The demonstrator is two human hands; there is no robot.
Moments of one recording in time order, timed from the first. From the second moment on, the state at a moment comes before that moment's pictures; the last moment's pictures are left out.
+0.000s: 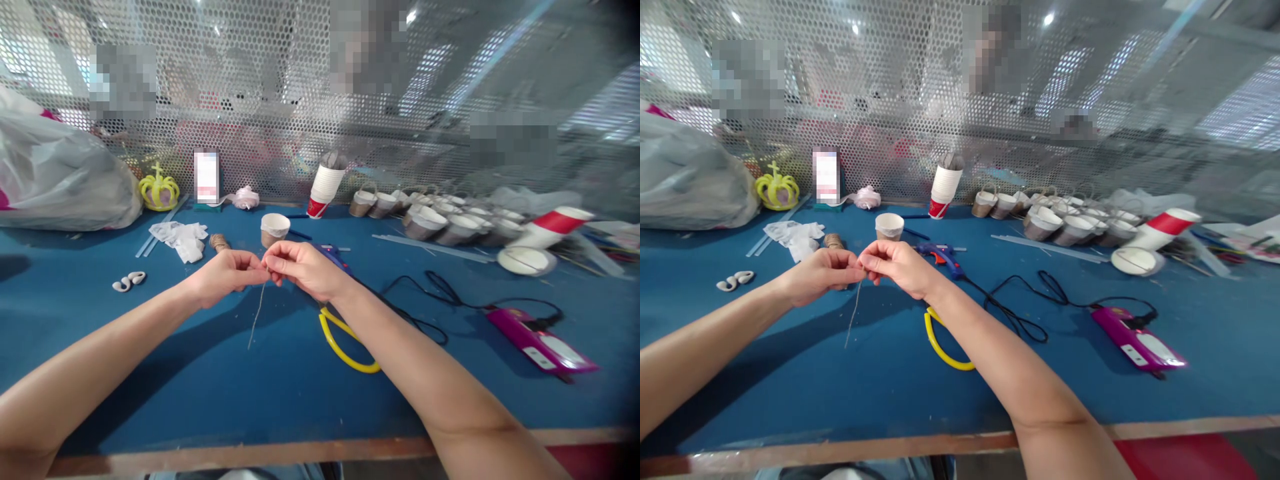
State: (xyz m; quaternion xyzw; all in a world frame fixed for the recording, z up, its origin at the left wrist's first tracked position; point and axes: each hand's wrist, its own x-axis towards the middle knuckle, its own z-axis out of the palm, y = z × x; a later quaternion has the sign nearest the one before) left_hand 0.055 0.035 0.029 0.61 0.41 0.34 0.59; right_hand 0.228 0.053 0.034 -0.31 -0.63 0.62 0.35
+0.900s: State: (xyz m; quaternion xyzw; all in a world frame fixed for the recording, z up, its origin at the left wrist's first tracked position) left_hand 0.058 0.033 0.025 0.66 0.46 0.35 0.47; right_hand 0.225 0.050 0.034 -0.40 -0.77 0.34 0.36
